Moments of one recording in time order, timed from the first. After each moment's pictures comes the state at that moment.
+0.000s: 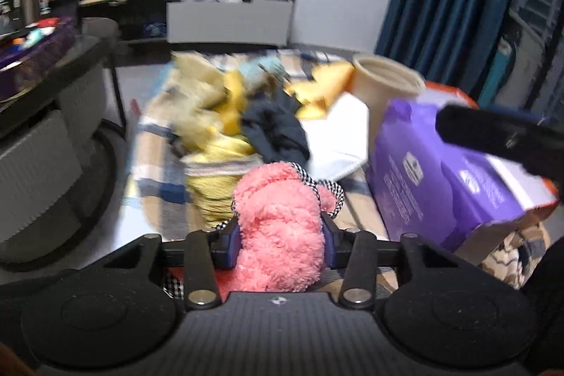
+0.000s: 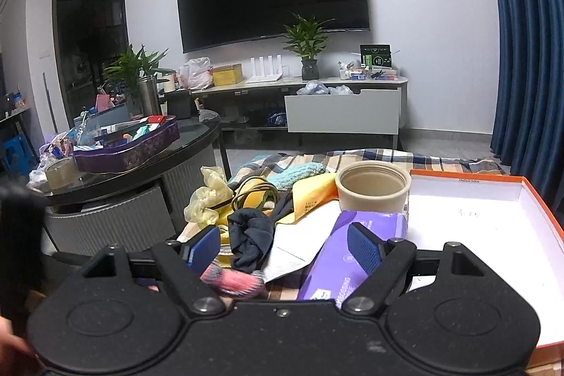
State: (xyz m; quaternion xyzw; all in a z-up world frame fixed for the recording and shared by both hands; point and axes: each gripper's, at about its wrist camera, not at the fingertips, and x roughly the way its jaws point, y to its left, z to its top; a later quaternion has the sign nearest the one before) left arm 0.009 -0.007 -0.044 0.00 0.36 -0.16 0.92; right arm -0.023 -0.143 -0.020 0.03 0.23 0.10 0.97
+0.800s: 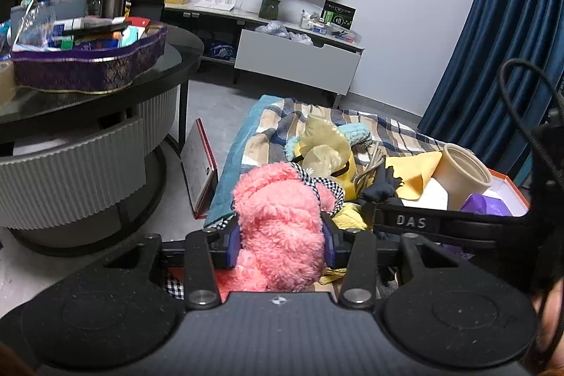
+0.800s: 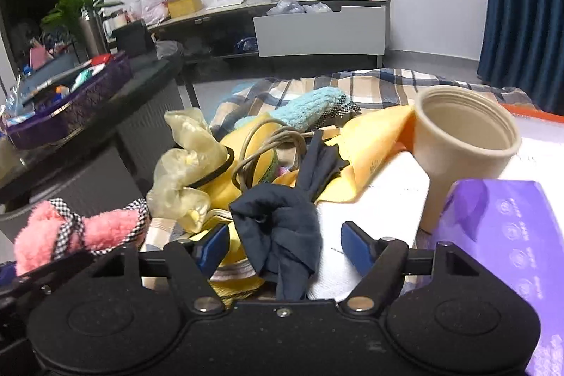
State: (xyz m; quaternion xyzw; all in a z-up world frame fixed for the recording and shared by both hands) left arm 0.020 0.069 -0.018 -0.09 0.30 -0.07 0.95; right arm 0.103 -0.065 -0.081 0.04 0.37 0.03 0.93
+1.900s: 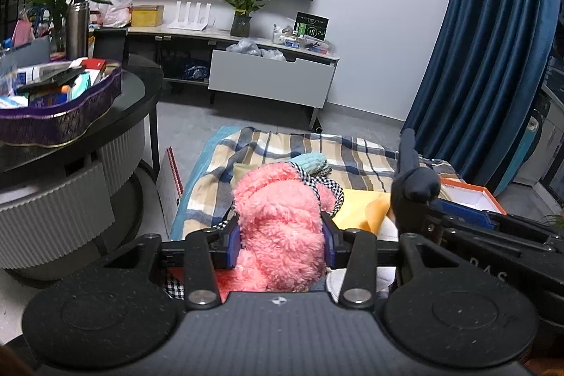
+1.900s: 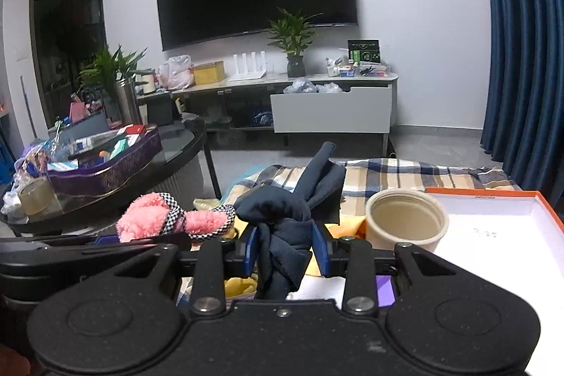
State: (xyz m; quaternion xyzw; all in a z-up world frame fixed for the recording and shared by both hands) left arm 0.036 0.026 0.018 -0.07 0.28 -0.10 0.95; right arm 0.042 -0.104 -0.004 0.04 0.24 0.06 0.97
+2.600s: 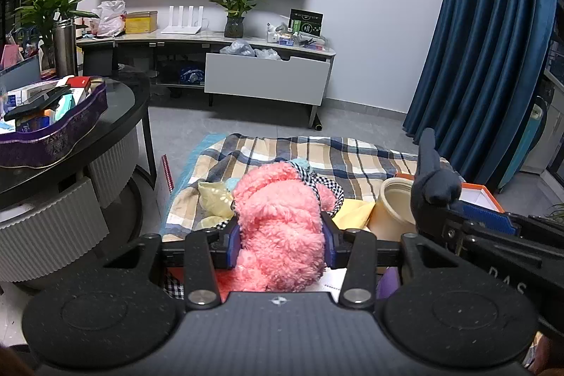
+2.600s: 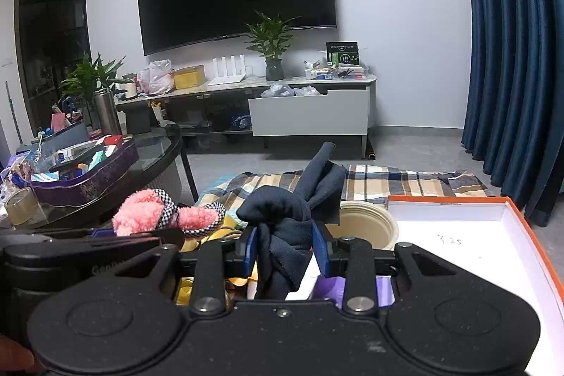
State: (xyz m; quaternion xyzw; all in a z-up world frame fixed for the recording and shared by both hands) left arm 0.049 -0.005 0.031 -0.04 0.29 -0.09 0.95; right arm 0.037 -0.137 0.012 0.04 0.25 0.03 0.97
